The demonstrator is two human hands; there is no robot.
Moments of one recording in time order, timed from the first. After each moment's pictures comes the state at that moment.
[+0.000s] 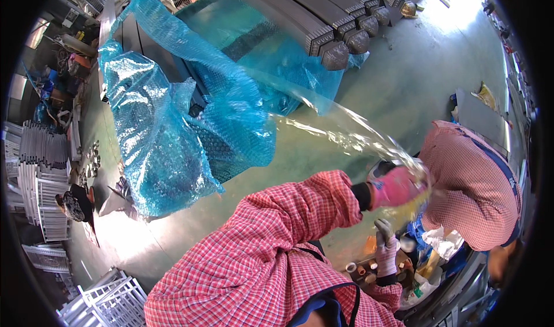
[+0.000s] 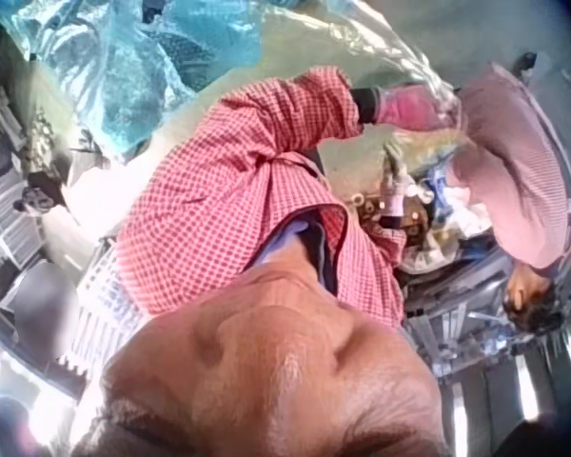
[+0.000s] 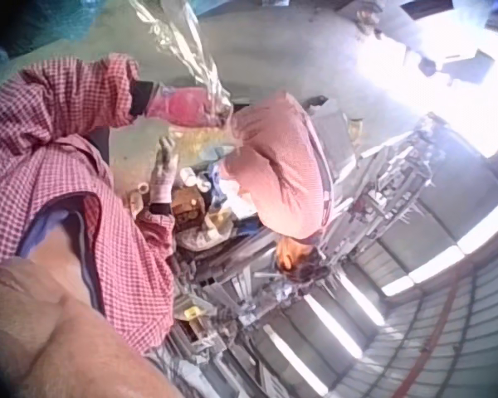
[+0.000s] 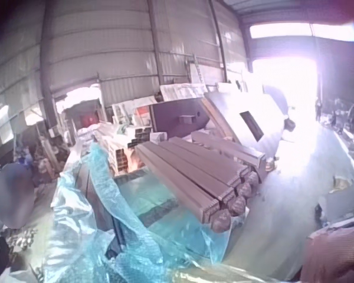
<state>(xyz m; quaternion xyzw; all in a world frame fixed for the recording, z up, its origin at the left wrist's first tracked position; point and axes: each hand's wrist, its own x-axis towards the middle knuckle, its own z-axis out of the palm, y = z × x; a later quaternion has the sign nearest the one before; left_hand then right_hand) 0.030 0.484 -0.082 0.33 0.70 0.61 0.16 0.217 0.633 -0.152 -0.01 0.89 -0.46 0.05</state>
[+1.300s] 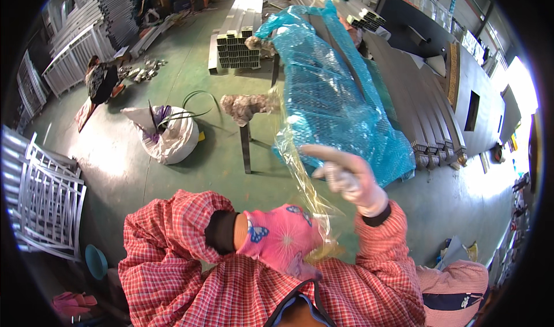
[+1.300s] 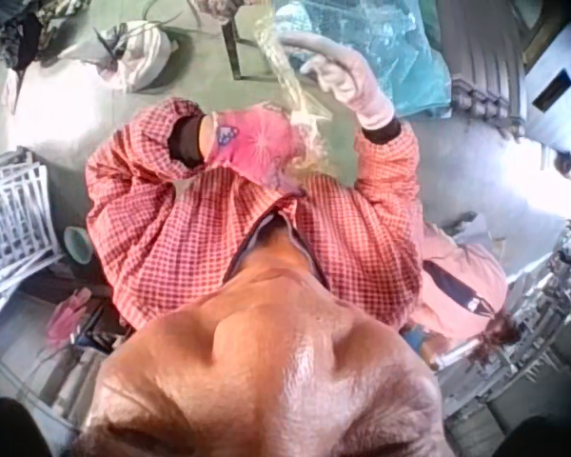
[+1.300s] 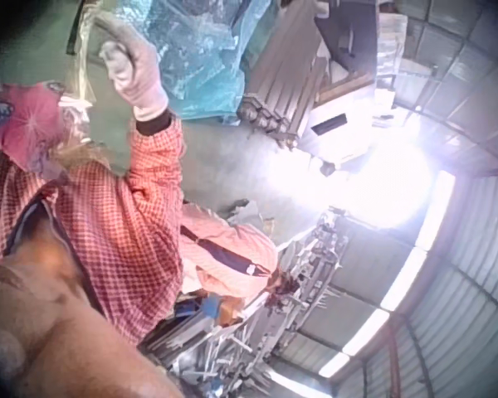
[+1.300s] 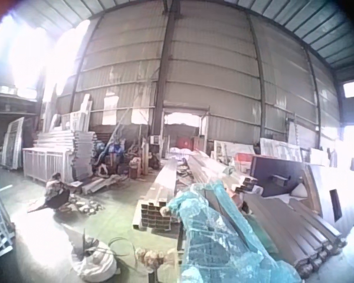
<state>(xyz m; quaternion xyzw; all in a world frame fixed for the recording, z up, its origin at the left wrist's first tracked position) 0.457 0.087 0.082 0.21 0.89 0.40 -0.02 0.256 0.179 0.062 -0.55 0.51 -0.47 0.47</state>
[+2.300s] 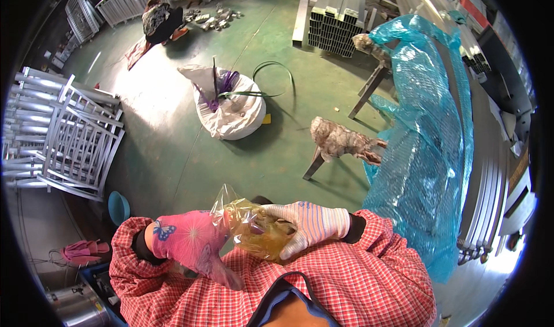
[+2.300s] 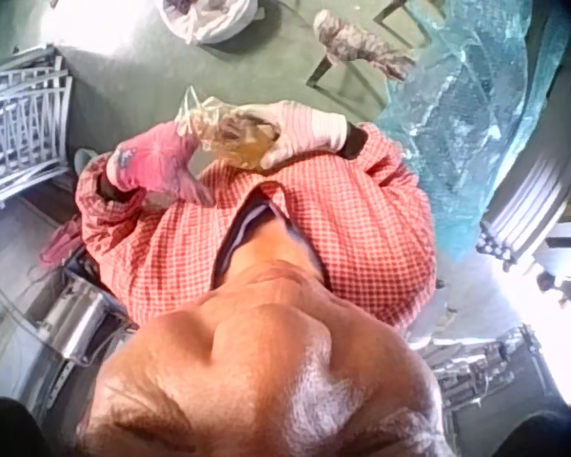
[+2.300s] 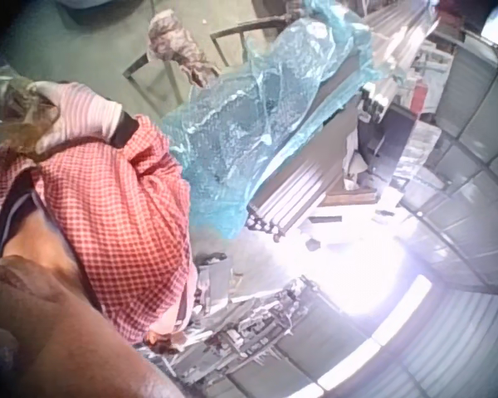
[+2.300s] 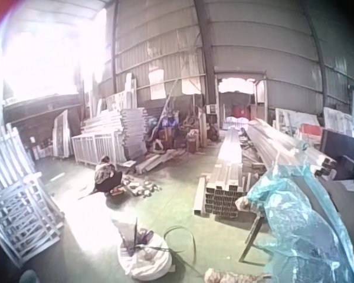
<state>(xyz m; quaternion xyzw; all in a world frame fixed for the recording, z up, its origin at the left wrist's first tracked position) 0.577 -0.254 0.102 -0.16 0.78 0.59 0.09 0.345 -0.198 -0.009 -0.67 0.26 -0.16 0.68</state>
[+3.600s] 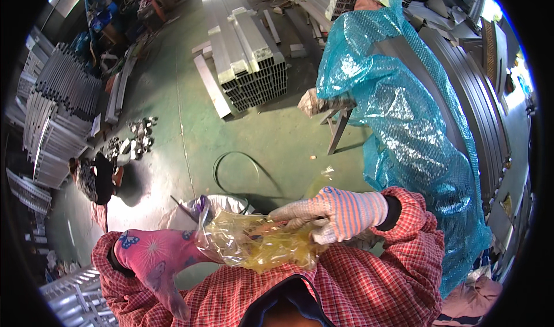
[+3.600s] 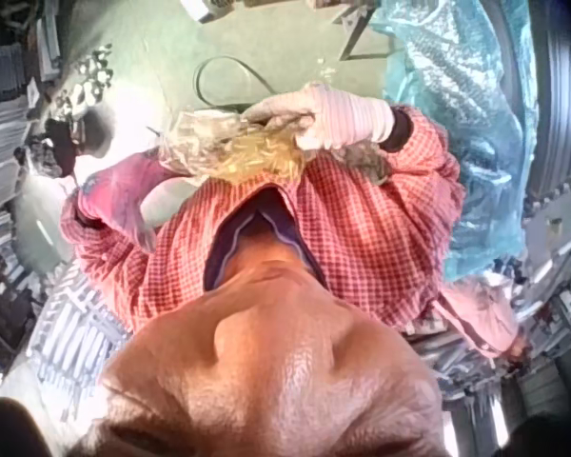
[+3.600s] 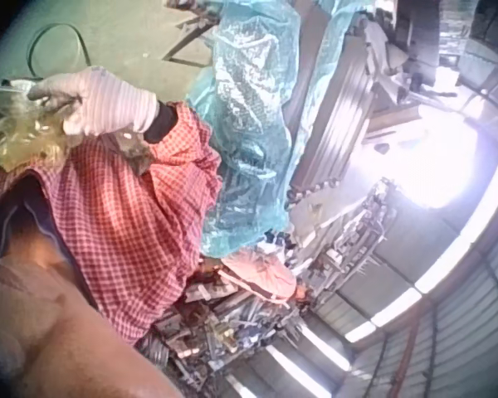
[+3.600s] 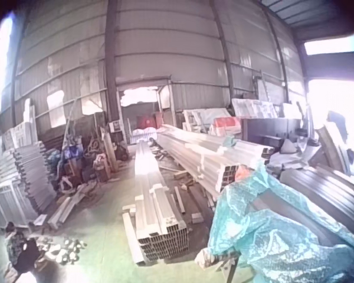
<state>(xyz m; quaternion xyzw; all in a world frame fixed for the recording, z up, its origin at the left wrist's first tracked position) 0.330 -0.844 0.113 0.10 0.81 0.52 0.24 0.110 -0.611 0.060 -0.50 0.42 -0.37 0.66</state>
